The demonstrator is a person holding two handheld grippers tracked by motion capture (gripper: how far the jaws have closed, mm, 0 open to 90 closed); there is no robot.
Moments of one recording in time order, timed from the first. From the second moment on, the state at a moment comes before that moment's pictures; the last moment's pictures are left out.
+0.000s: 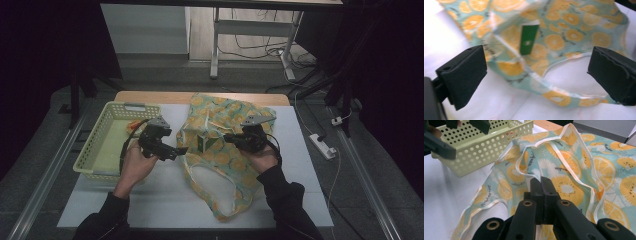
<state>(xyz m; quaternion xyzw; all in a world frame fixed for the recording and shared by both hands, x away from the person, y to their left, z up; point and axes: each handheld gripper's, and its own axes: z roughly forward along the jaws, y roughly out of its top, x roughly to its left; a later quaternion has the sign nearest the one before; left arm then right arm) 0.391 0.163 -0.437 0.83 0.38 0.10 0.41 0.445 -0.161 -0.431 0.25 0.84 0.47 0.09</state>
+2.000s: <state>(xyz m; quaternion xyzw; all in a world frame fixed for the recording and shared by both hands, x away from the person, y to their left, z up) 0.508 0.292 -0.523 0.79 0.57 0.11 0.19 0.446 -0.160 -0.435 0.25 0.85 0.46 0.09</state>
